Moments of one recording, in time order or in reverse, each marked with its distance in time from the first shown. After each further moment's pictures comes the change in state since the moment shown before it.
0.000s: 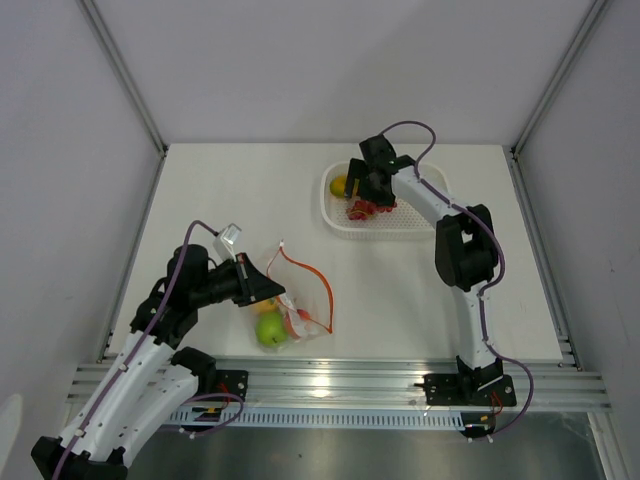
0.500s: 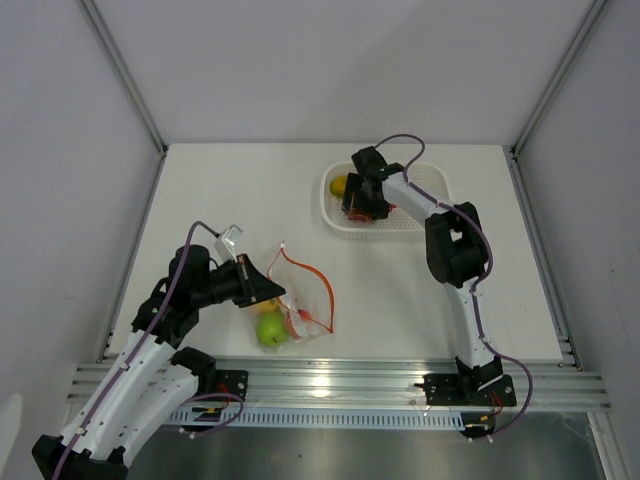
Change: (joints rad) left arm 0.000 0.001 -0.013 0.000 0.000 0.000; right arm 0.024 0.074 -0.002 -0.030 0.007 0.026
